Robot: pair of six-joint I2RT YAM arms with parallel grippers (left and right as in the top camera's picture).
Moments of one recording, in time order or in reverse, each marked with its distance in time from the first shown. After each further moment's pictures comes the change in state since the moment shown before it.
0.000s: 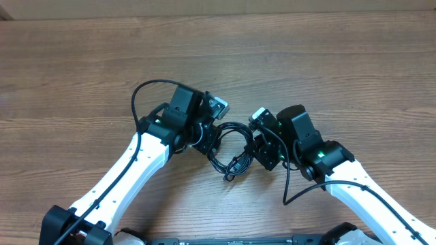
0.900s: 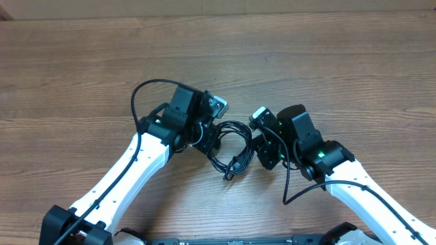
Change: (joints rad) left arm -0.001 0.000 0.000 0.007 -0.042 -0.053; right arm -0.001 0.000 0.000 0.008 0.006 0.016
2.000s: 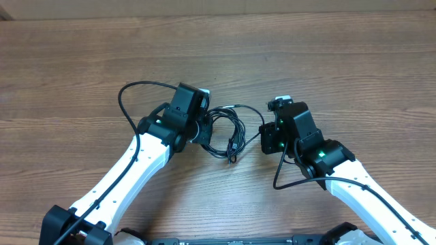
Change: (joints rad) left arm -0.004 0.000 0.000 0.012 -0.225 -0.293; right arm -0.010 0.000 0.000 0.061 0.266 0.462
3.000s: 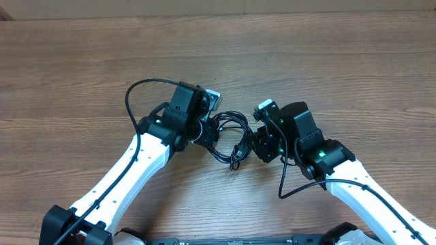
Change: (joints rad) left arm 0.000 0.000 0.000 0.032 0.150 0.164; right arm -0.001 0.000 0.000 0.010 -0.219 -0.324
